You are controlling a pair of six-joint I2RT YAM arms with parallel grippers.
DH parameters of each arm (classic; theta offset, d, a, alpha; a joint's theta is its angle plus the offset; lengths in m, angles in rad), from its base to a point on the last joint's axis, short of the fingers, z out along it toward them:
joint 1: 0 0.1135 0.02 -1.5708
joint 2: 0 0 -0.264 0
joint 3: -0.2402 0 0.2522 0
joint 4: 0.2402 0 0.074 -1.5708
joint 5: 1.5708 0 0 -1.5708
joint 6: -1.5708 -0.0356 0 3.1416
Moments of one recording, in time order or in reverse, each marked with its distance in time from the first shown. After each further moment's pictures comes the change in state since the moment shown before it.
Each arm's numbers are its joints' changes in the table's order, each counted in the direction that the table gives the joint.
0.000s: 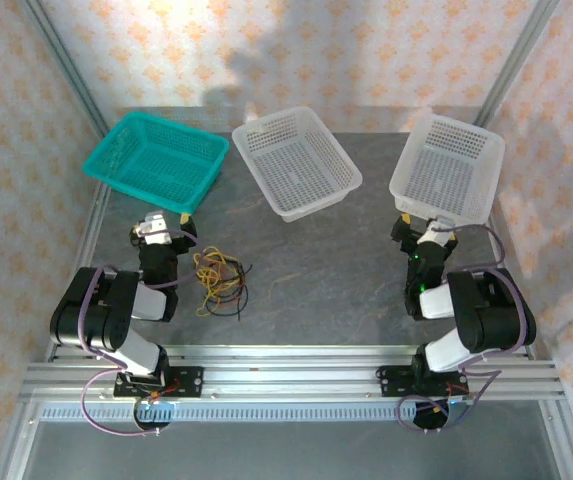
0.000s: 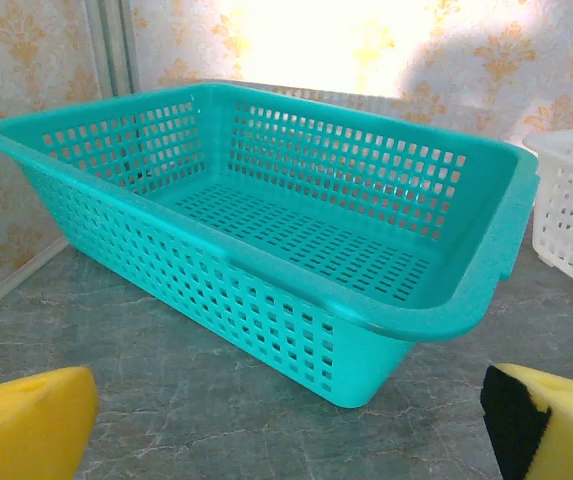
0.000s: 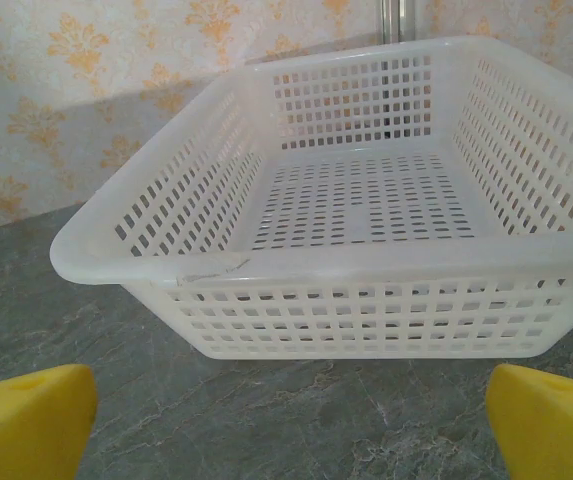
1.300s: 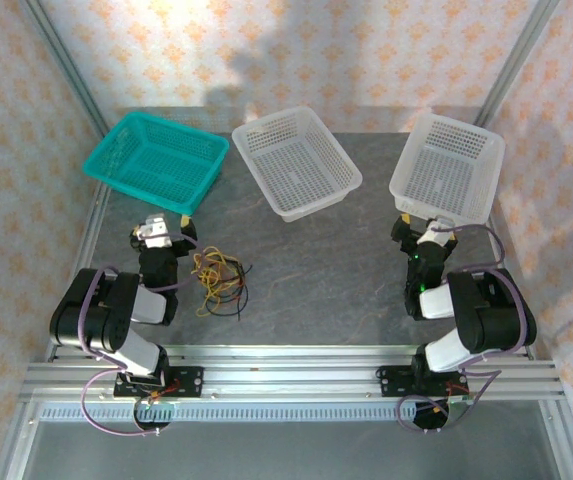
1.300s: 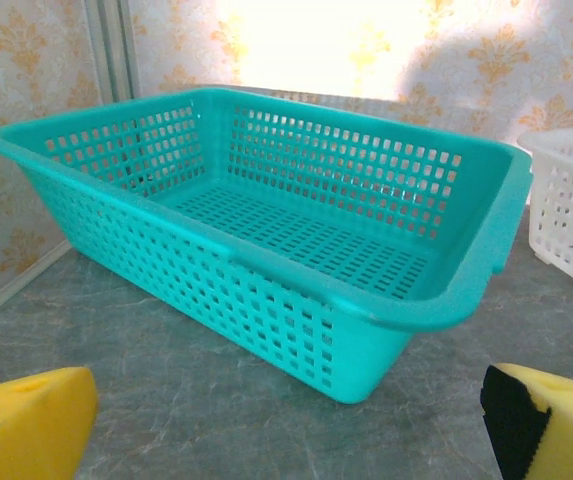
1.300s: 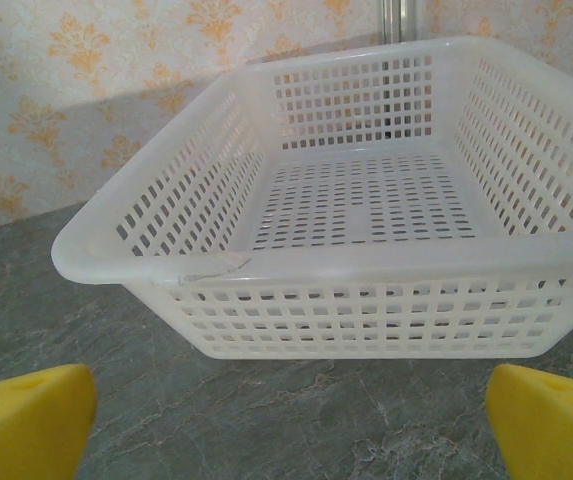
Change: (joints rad) left arm -0.017 -0.020 0.047 -0.040 -0.008 -0.019; right arm 0.005 -0.010 0.000 0.010 0.000 0.003
